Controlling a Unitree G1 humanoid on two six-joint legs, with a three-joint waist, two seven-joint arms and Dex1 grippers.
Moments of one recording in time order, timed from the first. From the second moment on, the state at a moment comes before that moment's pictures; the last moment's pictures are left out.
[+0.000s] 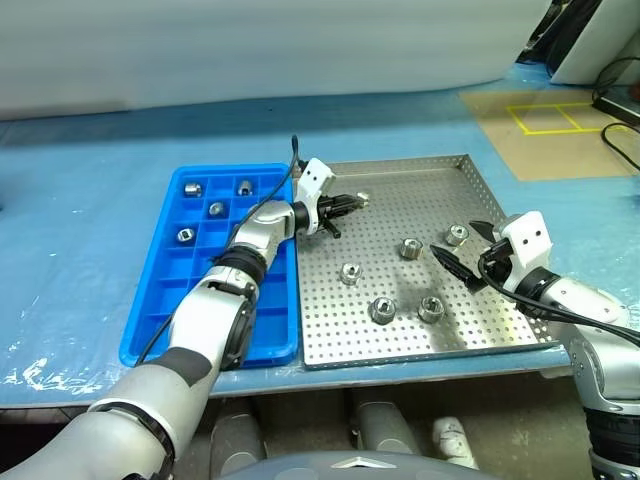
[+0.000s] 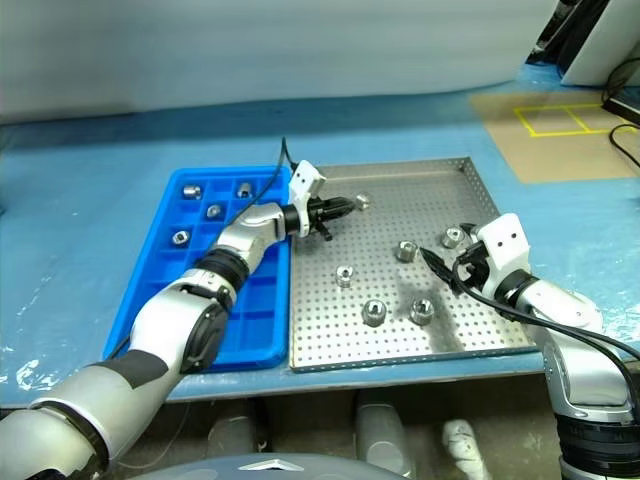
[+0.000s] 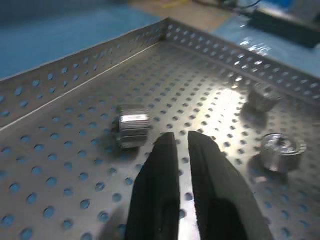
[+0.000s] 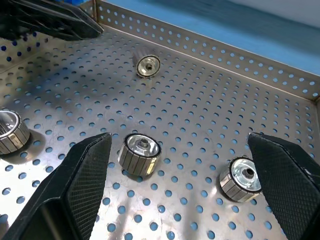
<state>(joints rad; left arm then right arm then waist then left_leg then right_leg) -1.01 0.04 -0.01 1.02 -0.12 0.00 -1.02 -0.02 -0.64 -0.25 -0.36 0.31 0.50 0.61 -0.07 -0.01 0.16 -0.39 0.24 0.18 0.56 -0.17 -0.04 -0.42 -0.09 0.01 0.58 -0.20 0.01</state>
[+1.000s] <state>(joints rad) -0.83 0.15 -0.45 0.63 0.14 0.08 -1.13 -0.06 -0.66 -0.22 -0.31 0.29 0.49 0.63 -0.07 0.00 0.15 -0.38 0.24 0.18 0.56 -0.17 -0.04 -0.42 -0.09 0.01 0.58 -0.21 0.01</state>
